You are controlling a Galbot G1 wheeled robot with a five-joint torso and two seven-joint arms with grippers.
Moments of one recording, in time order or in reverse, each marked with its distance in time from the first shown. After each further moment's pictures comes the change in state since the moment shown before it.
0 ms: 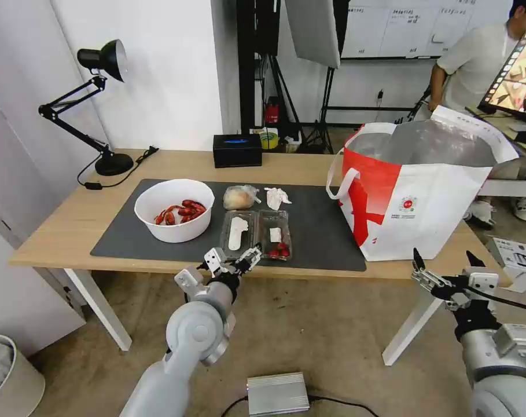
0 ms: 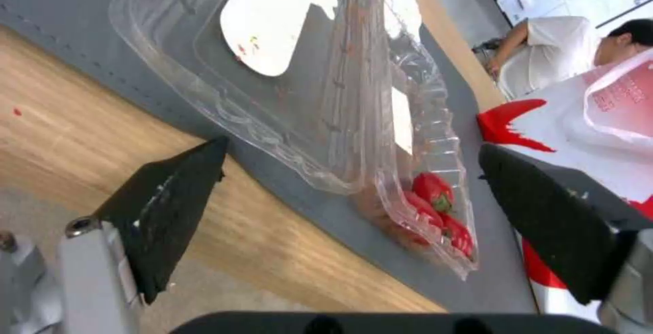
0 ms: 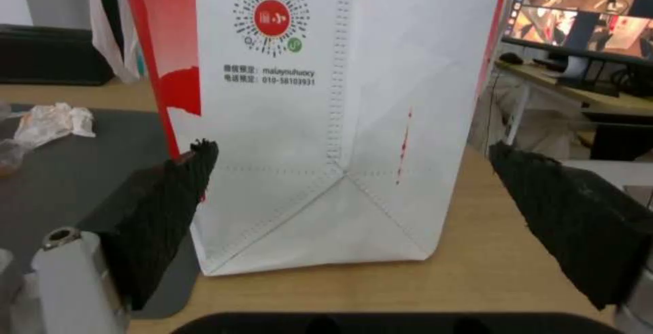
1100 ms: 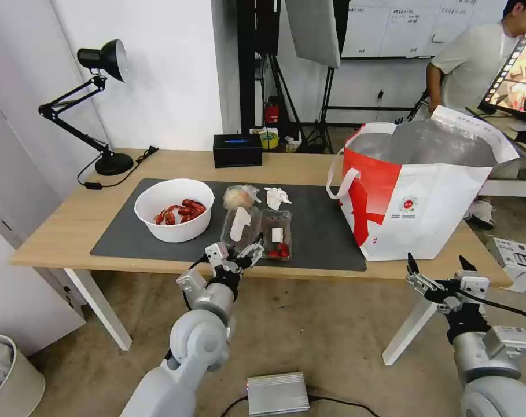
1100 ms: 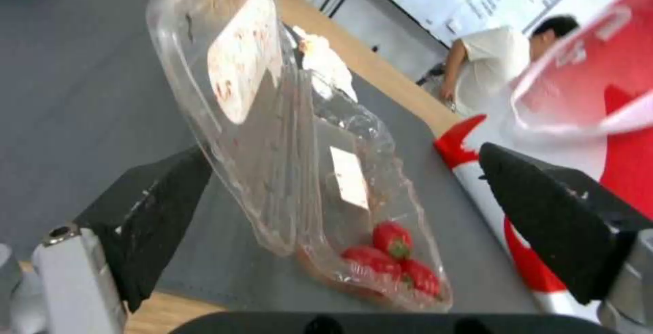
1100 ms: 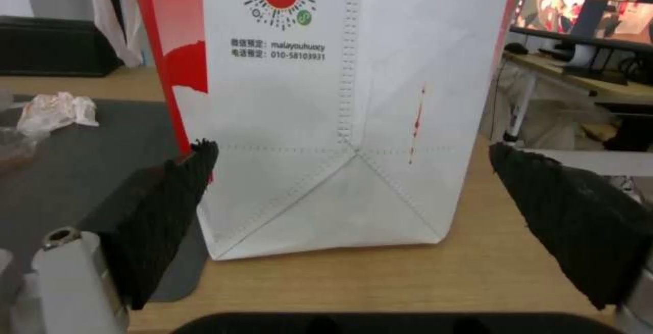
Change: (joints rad) left arm 0.017 0.013 0.039 0.065 0.332 -0.129 0.282; right arm 0.009 0.019 -0.031 -0.023 -0.020 0.012 -0.002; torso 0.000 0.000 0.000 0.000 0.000
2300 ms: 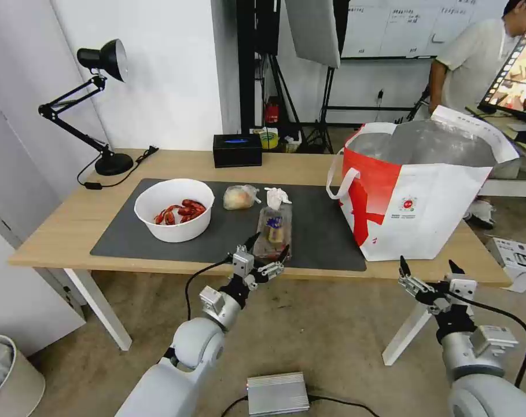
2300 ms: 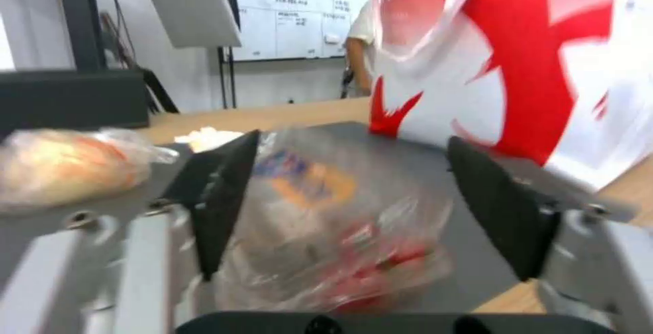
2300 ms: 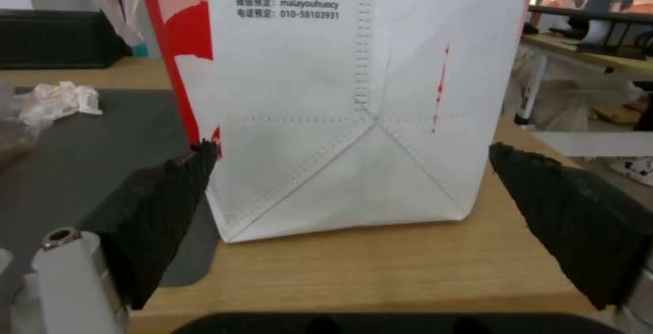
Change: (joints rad) left arm -0.038 0.033 -0.004 0.216 0.601 -0.302 0.476; right arm 0.038 0.025 -0.046 -0.050 -0.004 0.009 -0.003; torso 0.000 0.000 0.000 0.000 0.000
